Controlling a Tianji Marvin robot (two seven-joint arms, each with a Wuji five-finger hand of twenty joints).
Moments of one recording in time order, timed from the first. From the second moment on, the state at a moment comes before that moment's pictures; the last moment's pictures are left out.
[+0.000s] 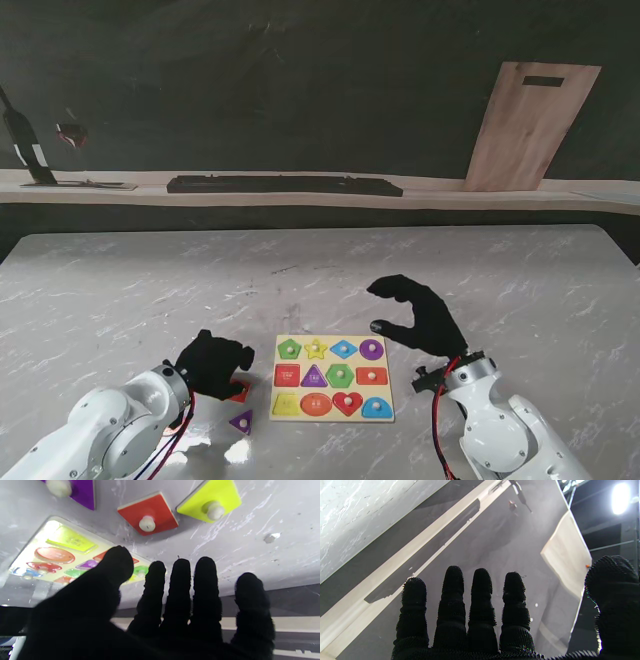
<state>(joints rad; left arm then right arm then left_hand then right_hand) 1.65 -1.01 -1.19 -1.71 1.18 -0.17 -0.19 -1.63 -1.17 1.30 -1.52 -0.43 -0.52 -0.27 0.69 -0.53 0.80 -0.14 0.54 0.16 0.85 0.49 0.72 0.18 0.69 0.66 0.66 0.20 0.88 0.83 0.32 0.56 1.34 0.76 0.21 -0.56 0.73 -0.08 0.40 -0.14 0.81 0.48 0.59 -0.01 0.75 0.38 0.64 0.05 0.47 0.50 0.23 0.25 0.90 0.47</state>
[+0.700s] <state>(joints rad) 1.68 -1.01 -1.18 -1.67 1.21 -0.15 -0.16 -1.63 -1.17 1.30 -1.52 -0.44 -0.51 -0.27 0.73 -0.61 0.83 -0.17 0.54 0.12 0.99 0.49 0.77 0.16 0.71 0.70 0.69 0.19 0.89 0.83 0.35 0.56 1.35 0.75 0.21 -0.56 0.73 -0.08 0.40 -0.14 0.81 0.48 0.59 -0.01 0.75 0.38 0.64 0.05 0.48 0.50 0.23 0.25 0.90 0.47</state>
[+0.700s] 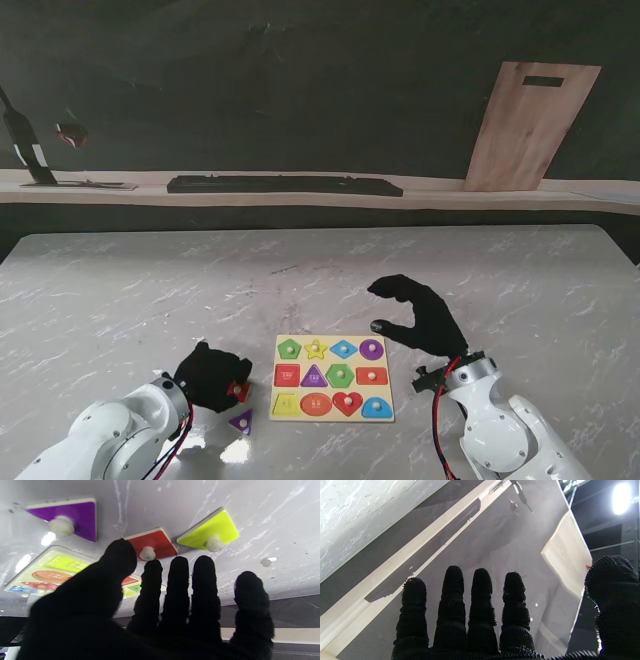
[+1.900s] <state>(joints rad) 1.63 -1.01 -1.12 -1.63 1.16 -0.11 -0.10 -1.64 -1.17 1.31 -1.53 -0.45 -0.51 -0.28 0.87 -0.64 0.86 -0.20 0.65 0.08 1.13 0.43 1.02 0.16 0.65 0.78 0.84 0.18 0.94 0.79 0.47 0.56 1.42 0.74 0.21 -0.56 0.73 -0.08 0.40 -0.14 0.81 0.48 0.59 -0.01 0.75 0.38 0.64 0.05 0.48 0.50 0.23 0.25 0.90 0.47</state>
